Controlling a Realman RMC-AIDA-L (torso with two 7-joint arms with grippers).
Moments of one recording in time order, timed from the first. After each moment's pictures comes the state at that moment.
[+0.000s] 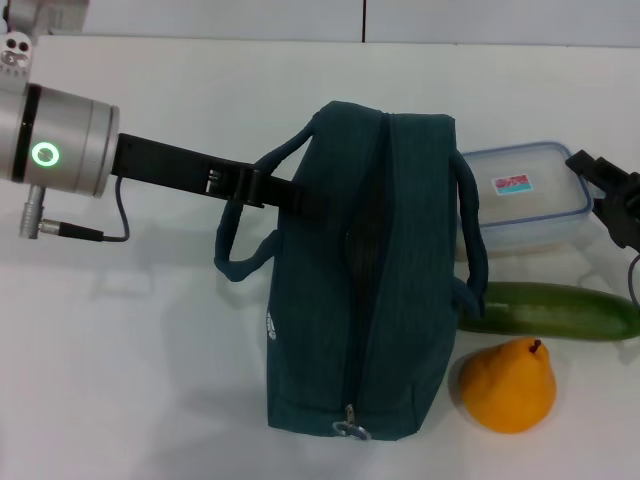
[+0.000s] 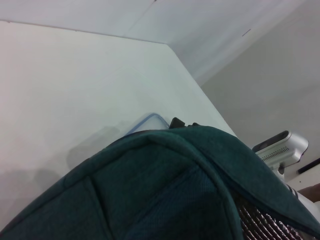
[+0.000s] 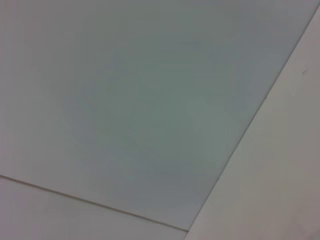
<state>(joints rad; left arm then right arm) -0.58 -2.08 0.89 1.05 2.04 1.76 -2.38 0.55 2.03 -0.58 0.12 -1.23 -1.20 1.56</state>
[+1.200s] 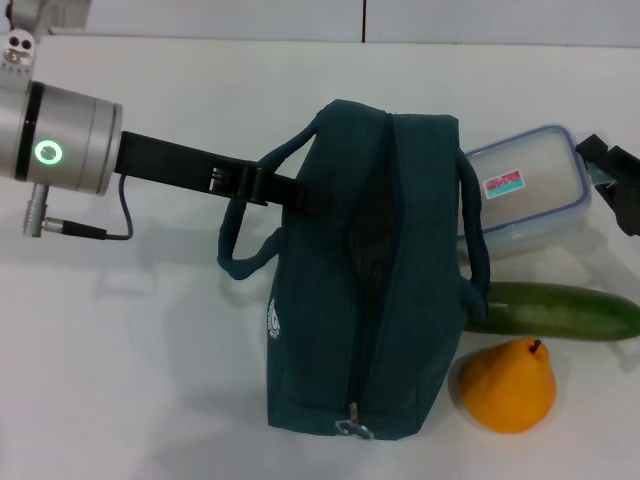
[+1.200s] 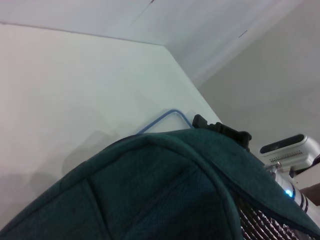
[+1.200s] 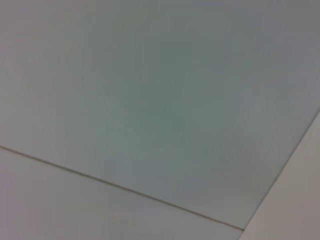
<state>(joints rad) -0.59 -2.08 0.89 1.05 2.04 1.76 -2.38 0.52 2.03 -0.59 0.10 -1.25 -1.37 1.56</state>
